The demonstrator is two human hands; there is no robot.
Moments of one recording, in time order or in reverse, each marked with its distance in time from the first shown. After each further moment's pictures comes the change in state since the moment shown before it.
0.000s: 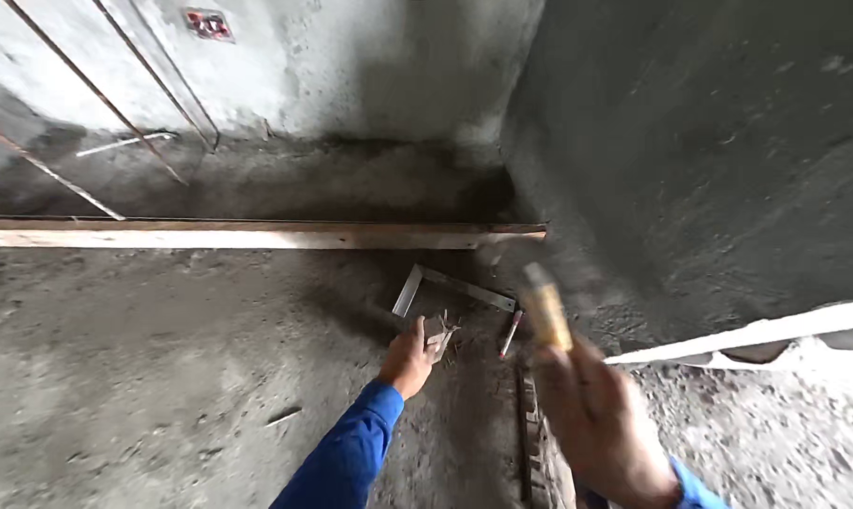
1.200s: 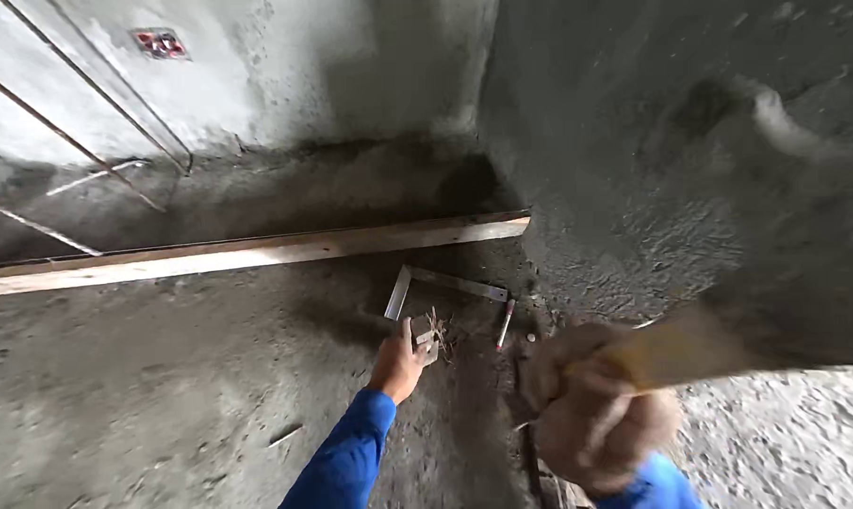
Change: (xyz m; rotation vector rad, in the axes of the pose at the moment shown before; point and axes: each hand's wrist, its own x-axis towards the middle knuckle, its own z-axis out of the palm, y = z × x) left_hand 0.003 -0.003 0.002 0.021 0.035 -0.017; right_hand -0.009 0.007 0.027 0.269 0.259 -0.199
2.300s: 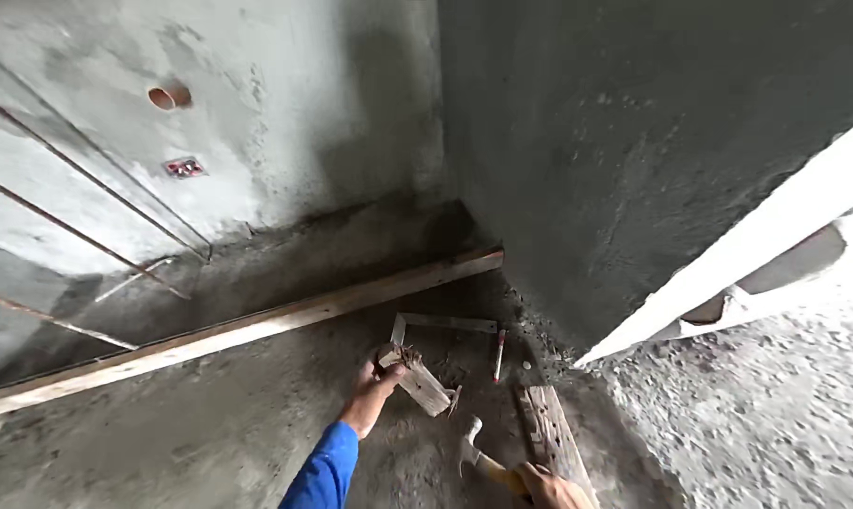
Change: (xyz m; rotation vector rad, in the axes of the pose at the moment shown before) left_hand 0.007 0.001 -0.054 -0.888 -0.030 0.068; right_hand -0.152 0.116 -0.041 -0.608 -0.831 0.818
